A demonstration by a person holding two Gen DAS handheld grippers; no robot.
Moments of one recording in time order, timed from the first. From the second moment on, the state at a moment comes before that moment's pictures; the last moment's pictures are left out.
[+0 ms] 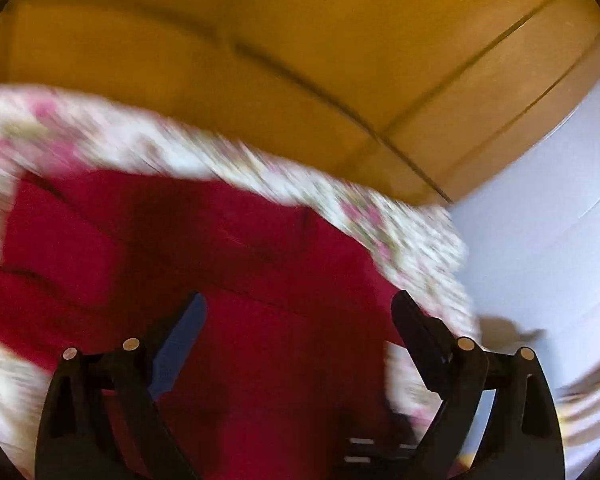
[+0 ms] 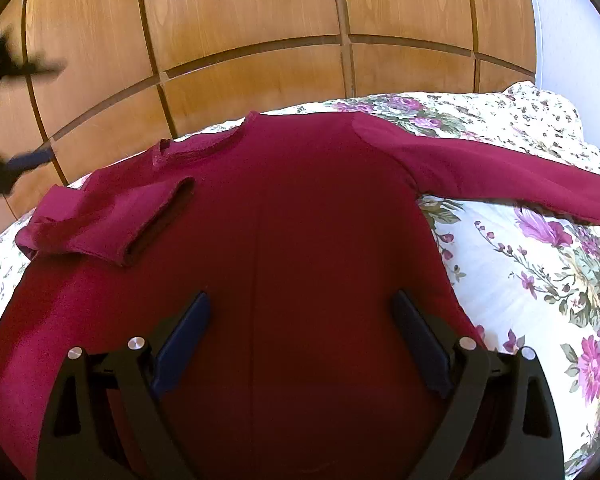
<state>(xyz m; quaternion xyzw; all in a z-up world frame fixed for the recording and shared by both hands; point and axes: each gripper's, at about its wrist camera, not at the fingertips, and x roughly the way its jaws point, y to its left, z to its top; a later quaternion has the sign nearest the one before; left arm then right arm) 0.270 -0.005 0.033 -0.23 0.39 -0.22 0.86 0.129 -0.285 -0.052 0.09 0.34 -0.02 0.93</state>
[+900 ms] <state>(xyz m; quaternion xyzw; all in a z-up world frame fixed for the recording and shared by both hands) 0.259 0.082 -0.072 -0.14 0.41 0.02 0.90 0.248 -0.259 0.004 0.11 0.38 0.02 0.92</state>
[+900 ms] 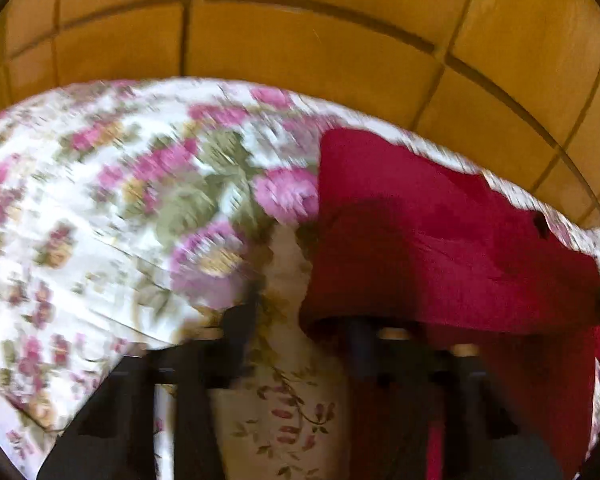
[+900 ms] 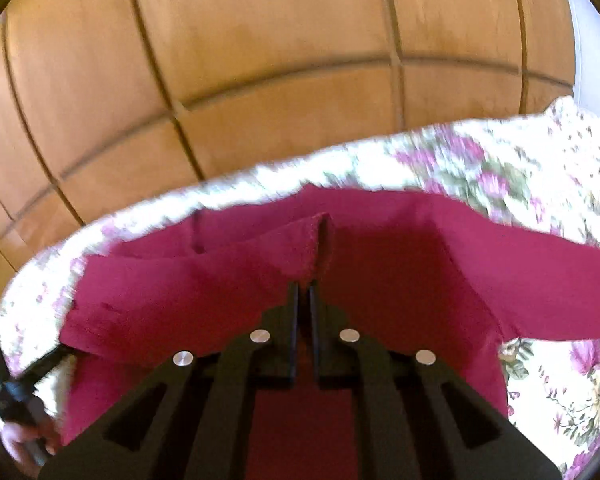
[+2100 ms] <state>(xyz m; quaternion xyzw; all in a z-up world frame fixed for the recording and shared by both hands) 0.283 0.020 -0.069 -0.04 0.40 0.09 0.91 0.193 -0.338 -0.025 0.26 0.34 0.03 0.90</state>
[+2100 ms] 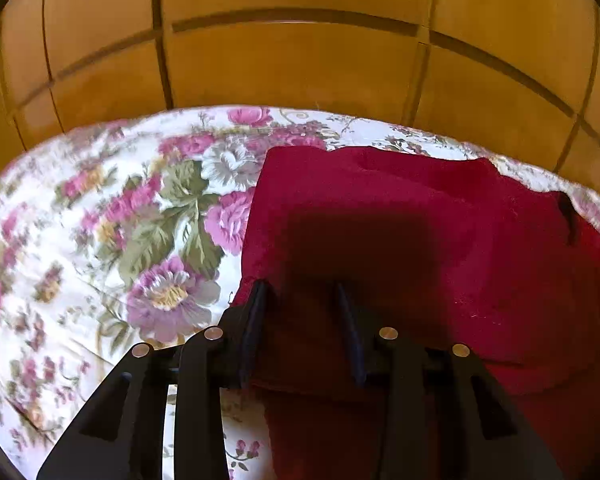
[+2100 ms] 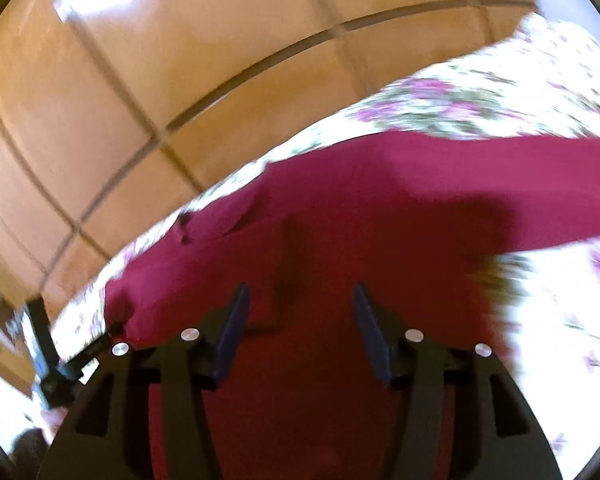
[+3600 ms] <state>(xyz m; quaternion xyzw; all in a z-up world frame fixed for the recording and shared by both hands) 0.199 0.045 -0.074 -0.19 0.40 -0.03 0.90 0.223 -0.335 0.121 0.12 0.24 -0.07 0.96</state>
